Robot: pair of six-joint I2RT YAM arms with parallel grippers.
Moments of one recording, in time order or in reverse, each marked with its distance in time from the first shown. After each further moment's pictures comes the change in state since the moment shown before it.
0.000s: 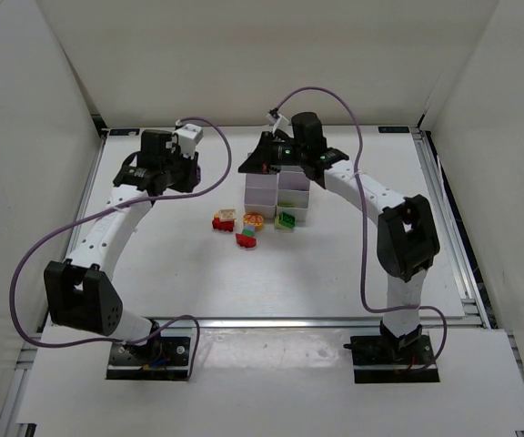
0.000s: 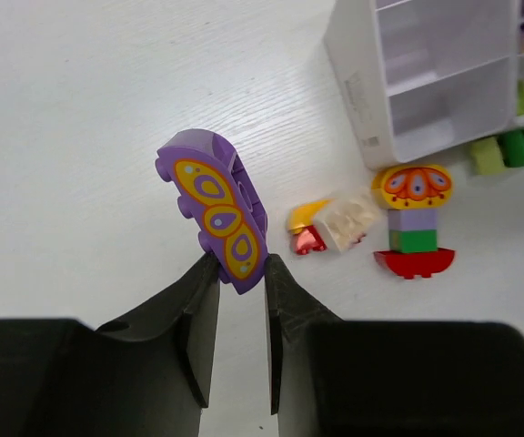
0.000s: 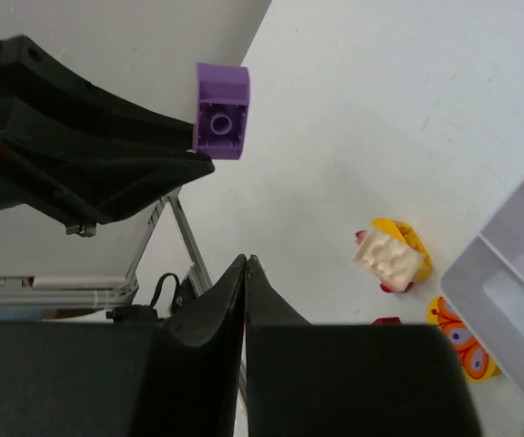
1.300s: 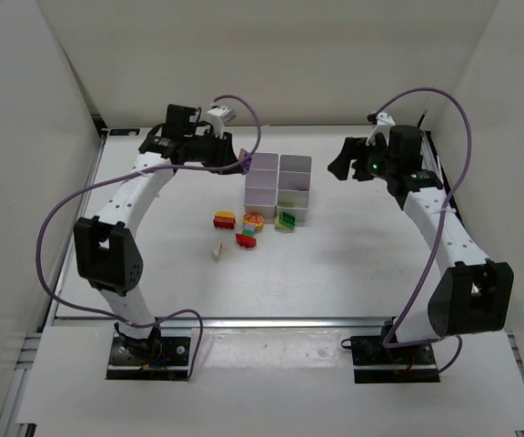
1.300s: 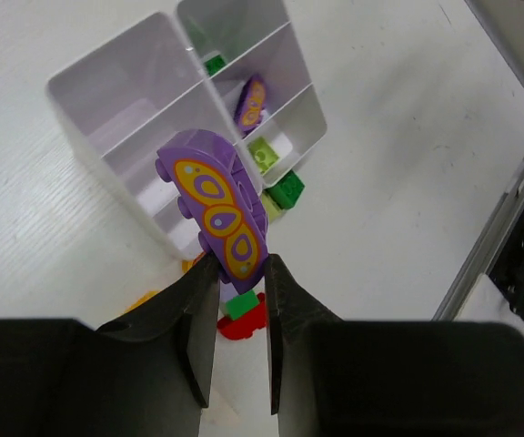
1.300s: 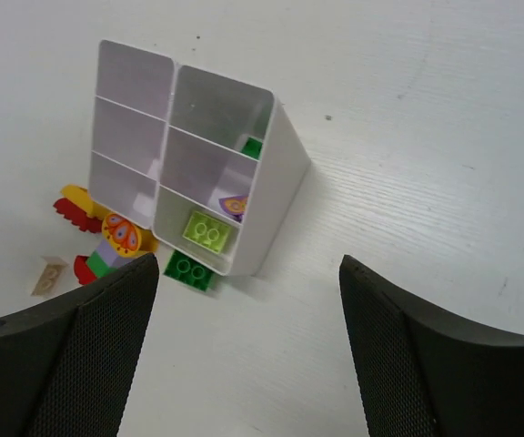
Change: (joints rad) left arm -0.030 0.295 0.316 -0.037 0.505 -0.076; right arm -0.407 -0.525 -0.404 -0.237 0.311 -0.536
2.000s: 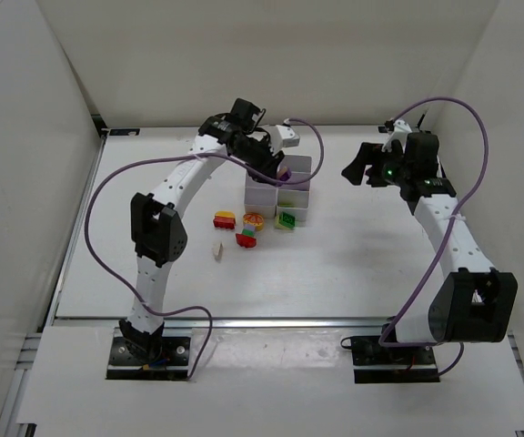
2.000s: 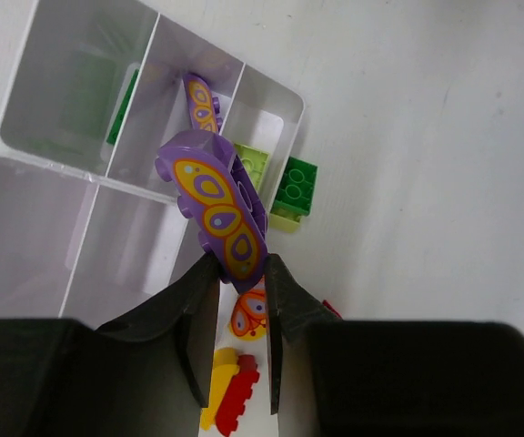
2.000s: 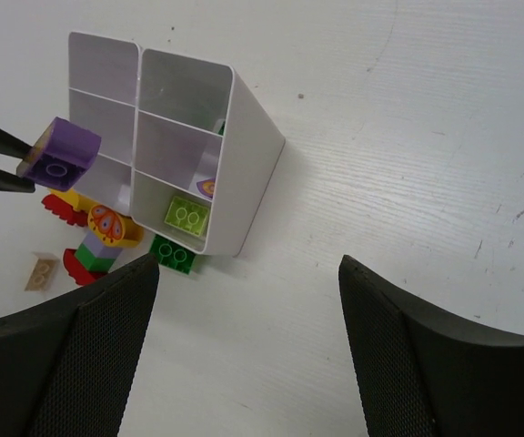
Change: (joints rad) left arm -0.233 0.421 0.572 -0.426 -0.056 0.533; right arm -0.122 -0.050 -0.062 -0.024 -0.051 -0.006
